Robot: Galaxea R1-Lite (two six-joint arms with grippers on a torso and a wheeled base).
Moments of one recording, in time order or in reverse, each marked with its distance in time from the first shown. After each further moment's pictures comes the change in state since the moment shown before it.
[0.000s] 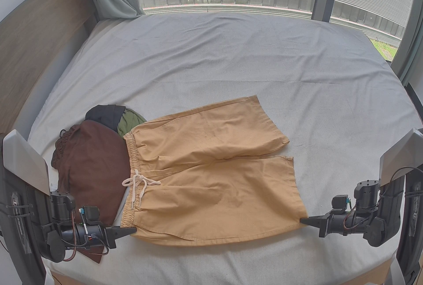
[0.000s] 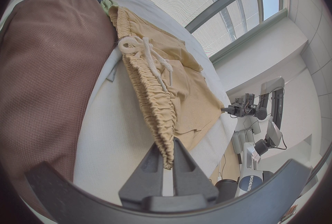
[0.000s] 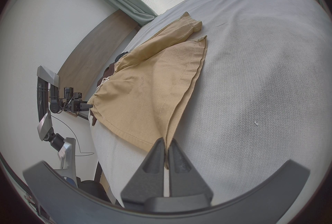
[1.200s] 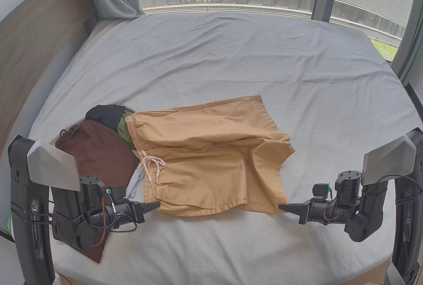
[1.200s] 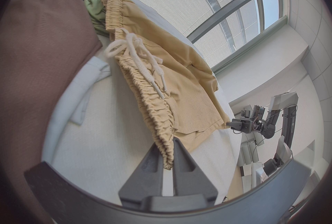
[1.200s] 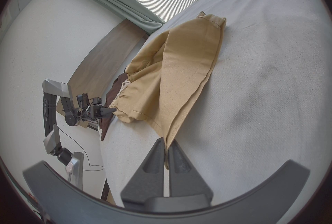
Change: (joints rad) left arm -0.187 0.118 -0.357 0.000 0.170 -0.250; right arm 0.136 0.049 -0.230 -0.001 -0.003 0.207
